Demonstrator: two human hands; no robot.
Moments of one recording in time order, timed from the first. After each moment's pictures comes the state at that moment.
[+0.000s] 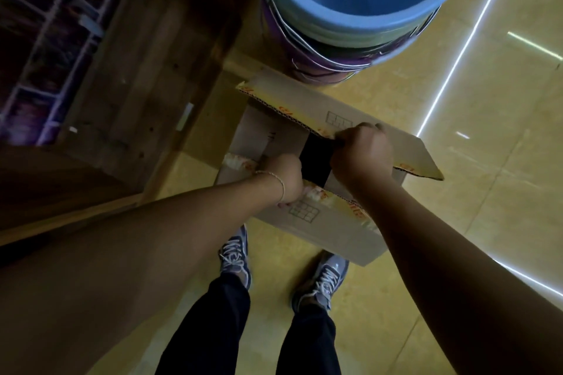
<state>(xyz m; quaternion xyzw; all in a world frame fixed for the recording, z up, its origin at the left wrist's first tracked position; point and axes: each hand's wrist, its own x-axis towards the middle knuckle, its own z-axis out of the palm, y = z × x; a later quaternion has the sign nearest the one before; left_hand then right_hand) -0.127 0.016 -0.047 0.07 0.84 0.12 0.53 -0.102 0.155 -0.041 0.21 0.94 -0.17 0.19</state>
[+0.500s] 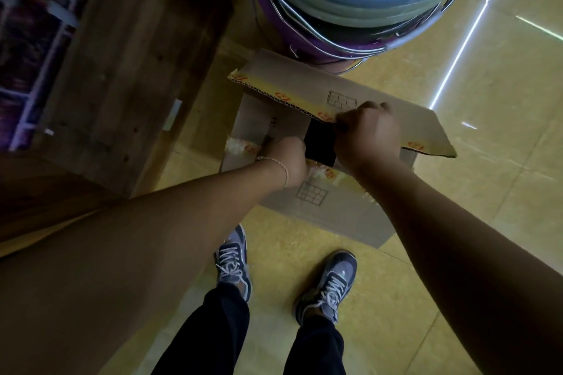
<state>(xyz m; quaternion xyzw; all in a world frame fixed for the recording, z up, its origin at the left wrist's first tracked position) -0.155 0.026 -0.121 0.09 0.87 0.13 0.47 -0.132 0.167 -0.106 0.16 0.96 -0.17 0.16</state>
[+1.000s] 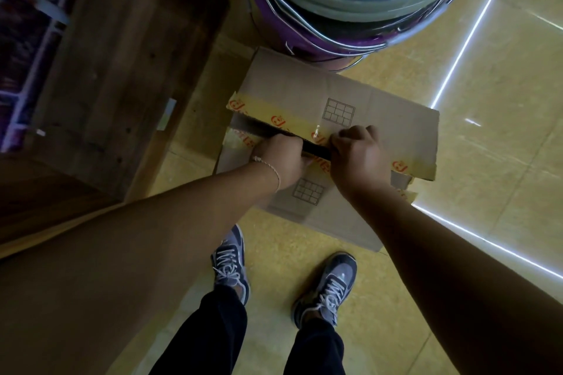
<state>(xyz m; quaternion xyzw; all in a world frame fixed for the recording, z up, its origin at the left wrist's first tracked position) -0.156 0.025 -0.144 0.16 0.90 0.09 0.39 -0.091 0.166 -0.153 0.11 0.97 -0.18 0.11</state>
